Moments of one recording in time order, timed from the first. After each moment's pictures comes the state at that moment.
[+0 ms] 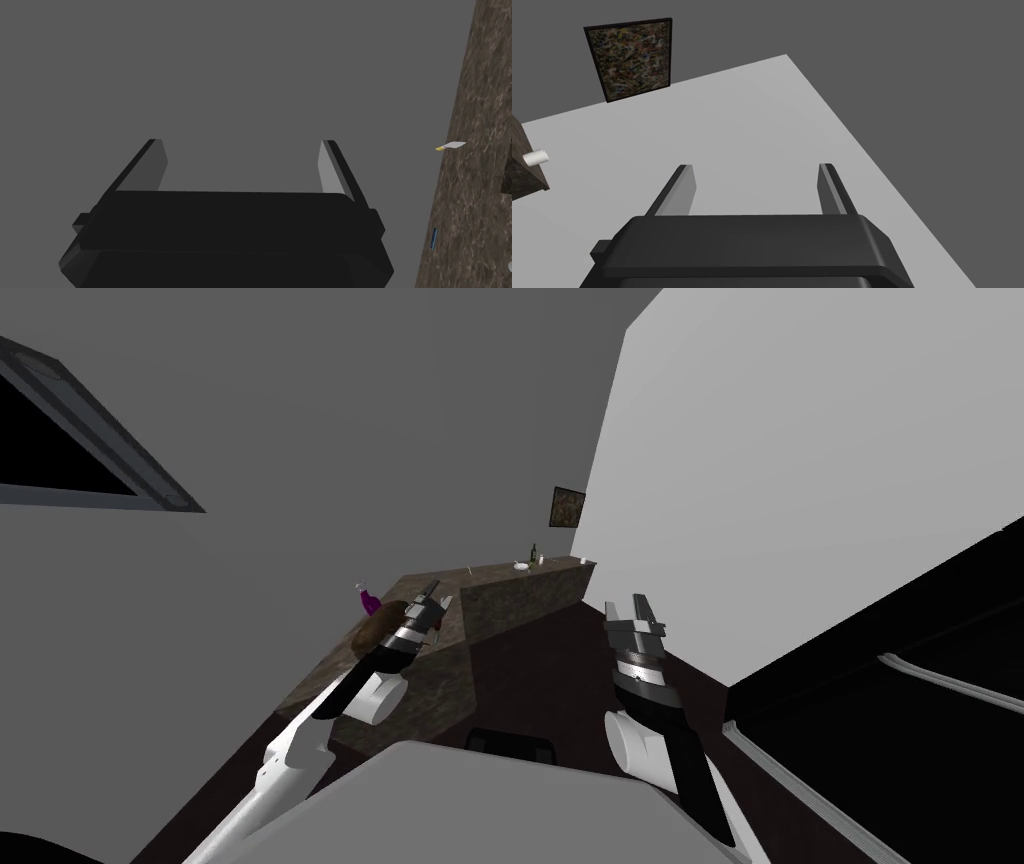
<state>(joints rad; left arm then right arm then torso) 0.38 0.46 0.06 -2.26 0.29 -0.16 0.12 0.46 0.02 0.01 -2.34 0.03 -0.38 -0.14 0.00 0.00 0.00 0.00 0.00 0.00</state>
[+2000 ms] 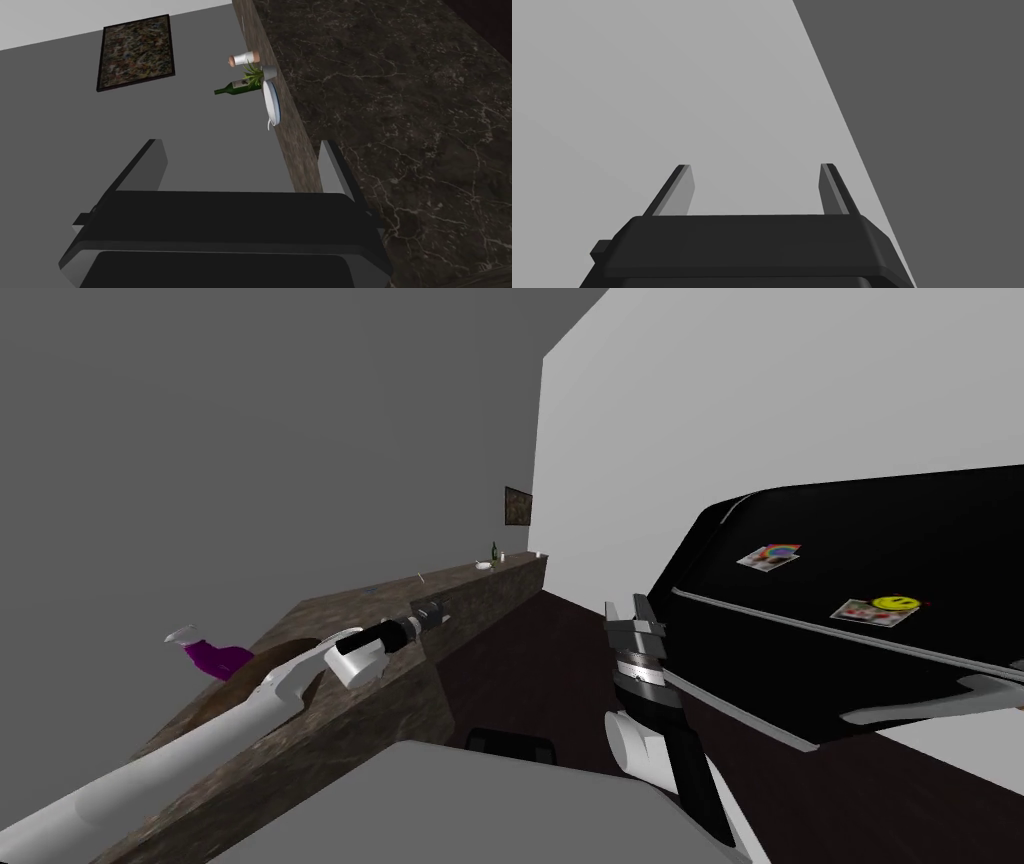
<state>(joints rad) 0.26 1.01 -0.01 -2.08 0.63 0.25 0.21 0.46 0.02 0.01 -2.34 0.03 -0.38 -0.14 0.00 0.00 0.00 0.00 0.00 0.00</state>
